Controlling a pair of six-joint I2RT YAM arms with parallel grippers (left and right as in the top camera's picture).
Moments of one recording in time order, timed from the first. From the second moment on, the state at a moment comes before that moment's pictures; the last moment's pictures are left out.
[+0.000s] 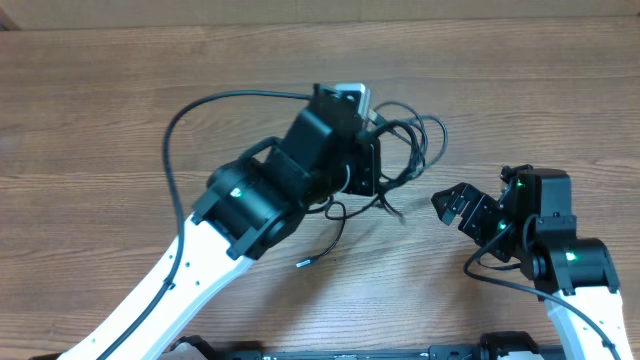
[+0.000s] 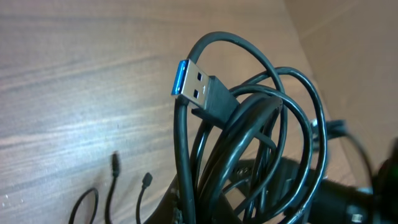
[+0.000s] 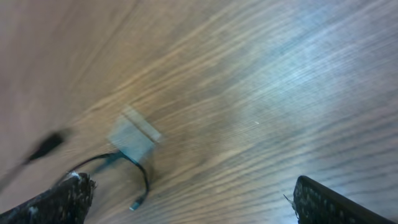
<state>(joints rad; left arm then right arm) -0.76 1.40 1.56 -0.82 0.06 -0.64 0.04 0.95 0.82 -0.90 -0.29 0.62</state>
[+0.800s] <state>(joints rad) -0.75 1.39 1.56 -0.84 0.03 -0.75 0.03 0.78 0.81 -0.66 -0.61 0.36</state>
